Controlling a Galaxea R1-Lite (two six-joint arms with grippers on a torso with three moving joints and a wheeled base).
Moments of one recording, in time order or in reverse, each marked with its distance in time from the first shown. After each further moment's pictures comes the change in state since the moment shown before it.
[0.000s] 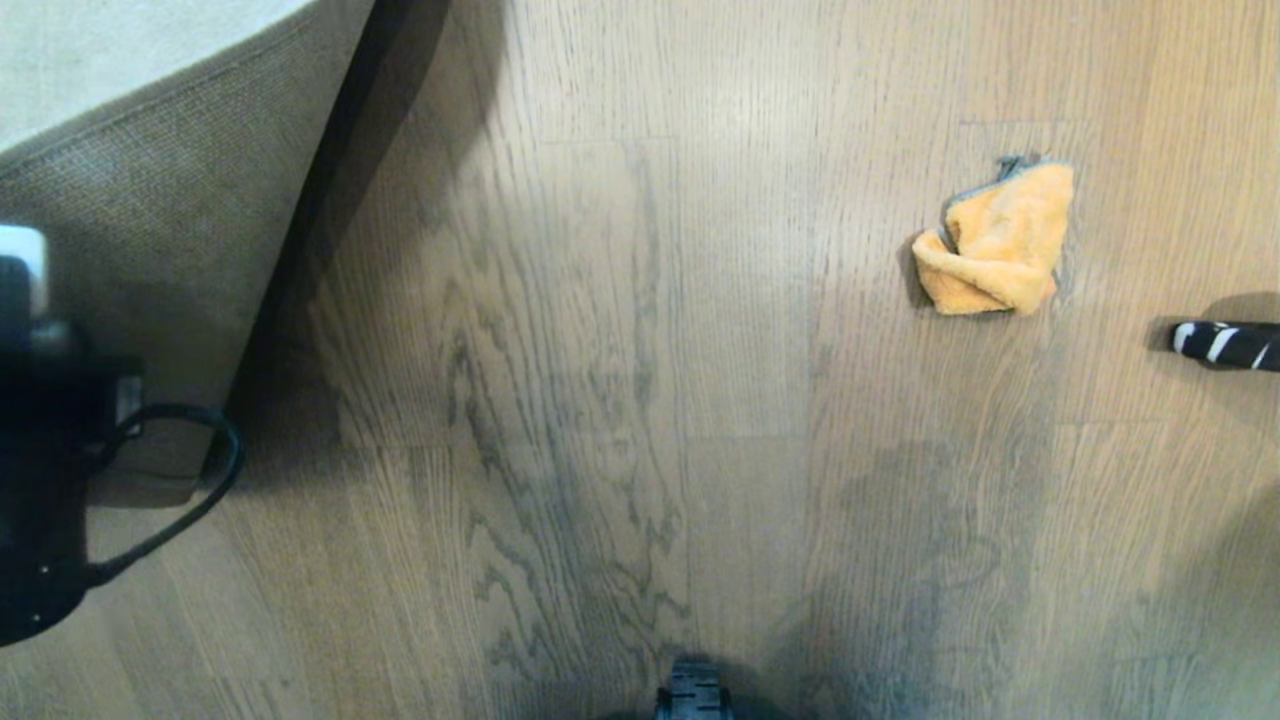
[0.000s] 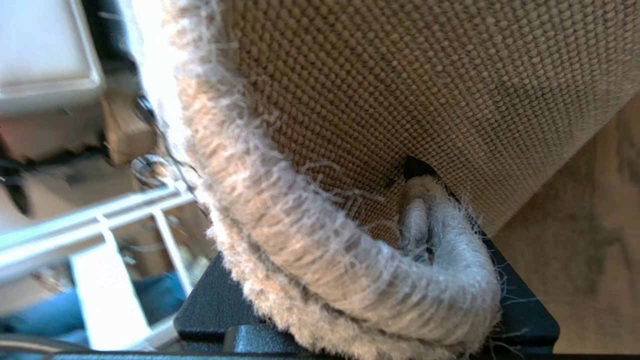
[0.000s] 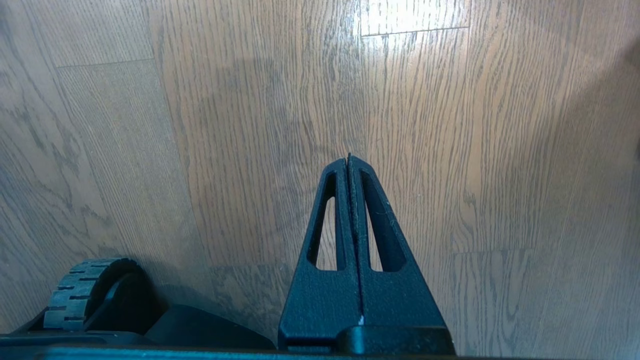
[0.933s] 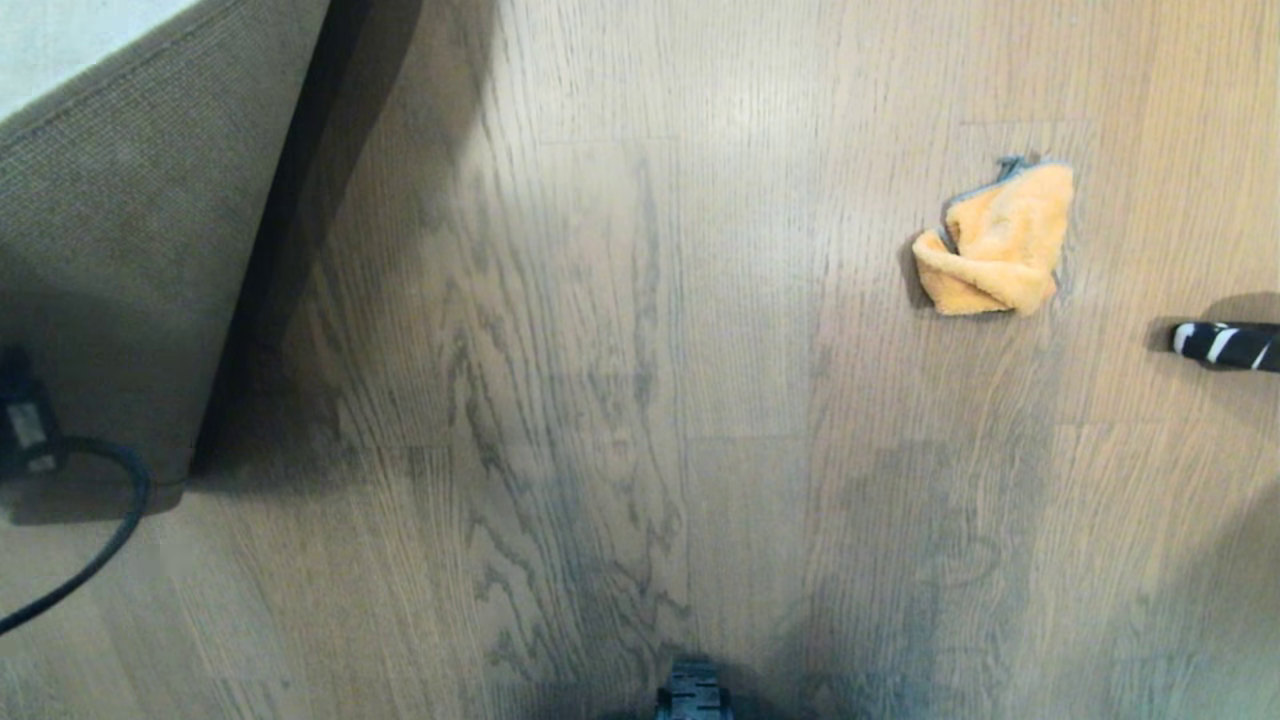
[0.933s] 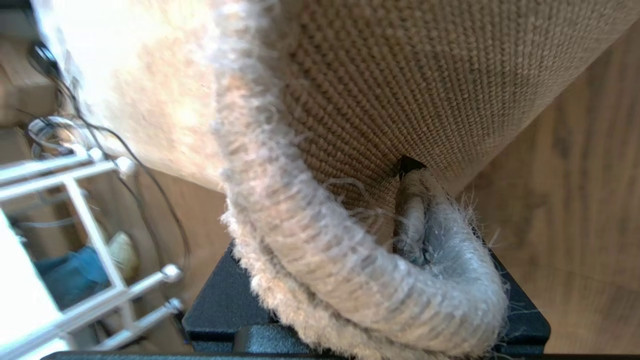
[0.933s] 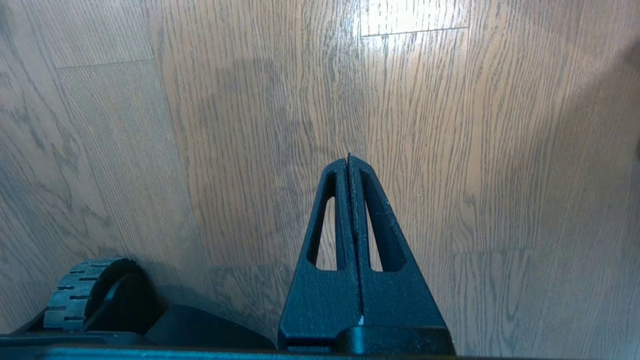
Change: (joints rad) left arm 0.155 -0.249 -0.080 0.495 -0.267 -0.270; right arm 0.000 0.000 0.000 0.000 0.000 0.000
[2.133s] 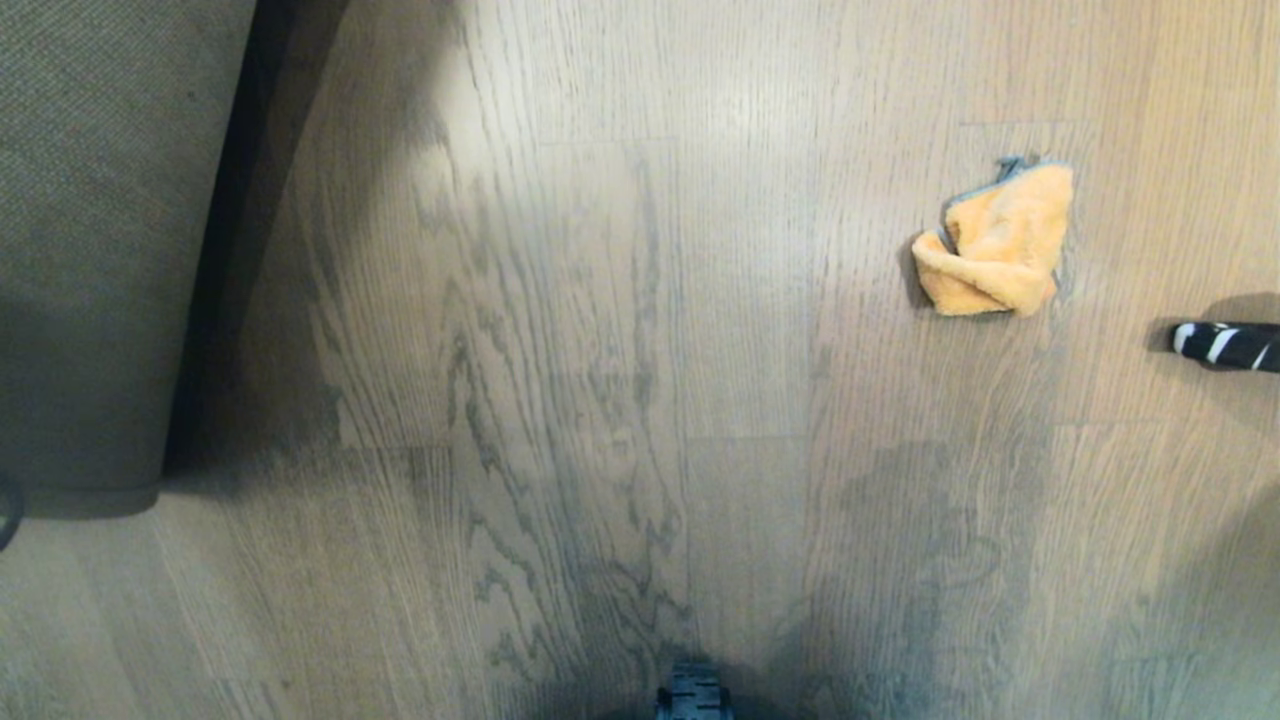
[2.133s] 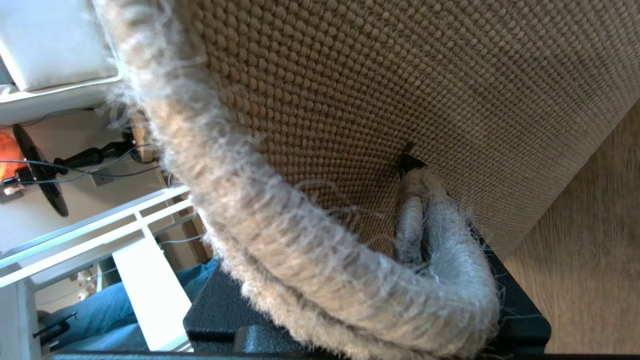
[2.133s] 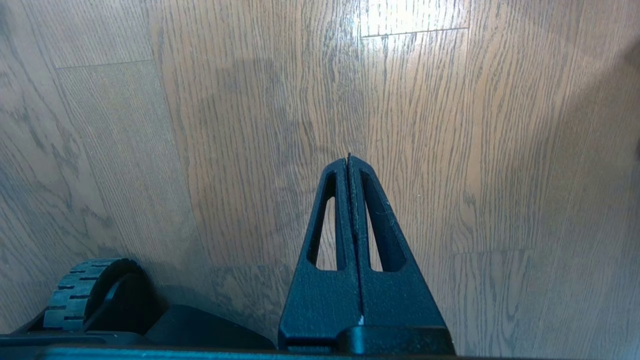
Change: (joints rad) left arm 0.393 -0.036 0.011 -0.015 -0.245 0.213; right arm 0.000 0.000 0.000 0.000 0.000 0.000
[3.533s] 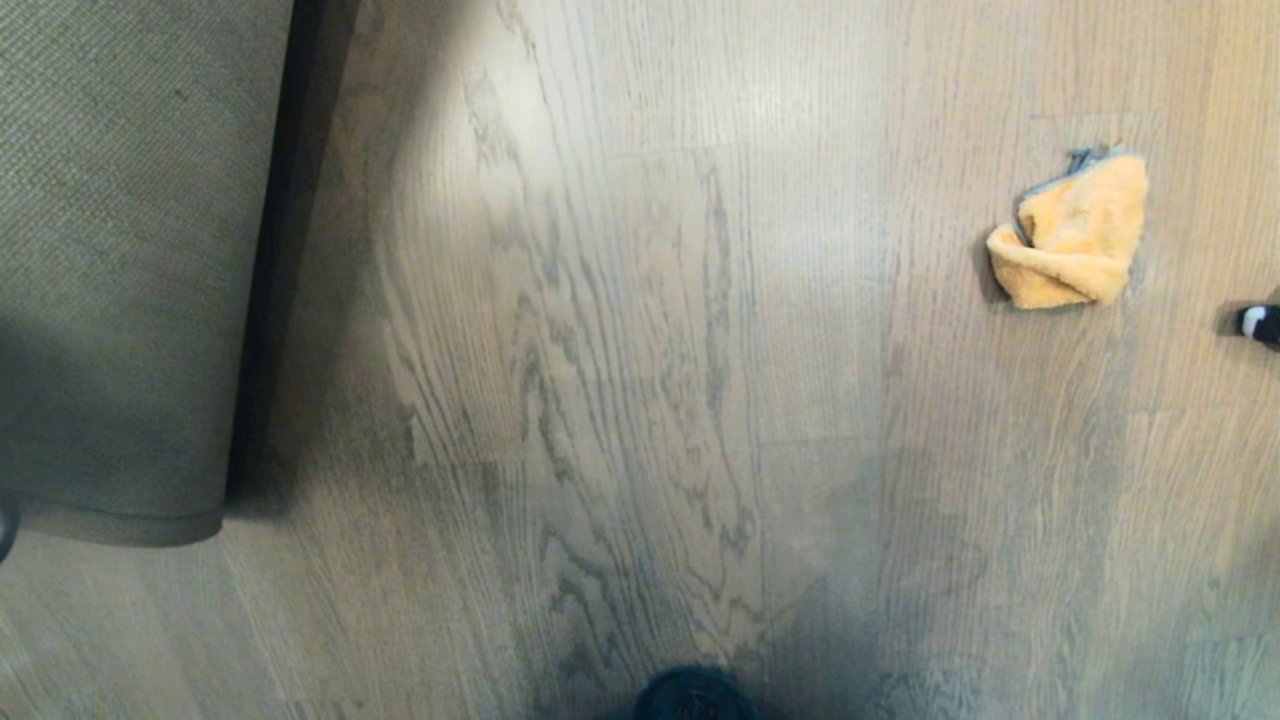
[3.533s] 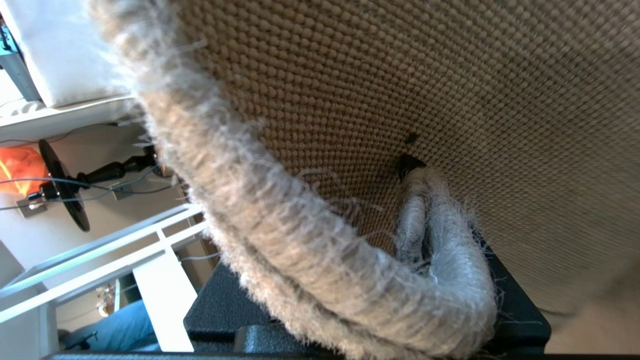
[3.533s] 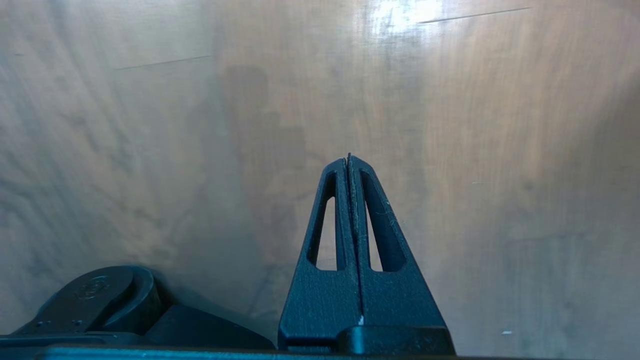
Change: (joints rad) left arm 0.035 -0.001 0.046 -0.051 -0.003 -0.002; right arm 0.000 0.000 0.000 0.001 0.000 0.000
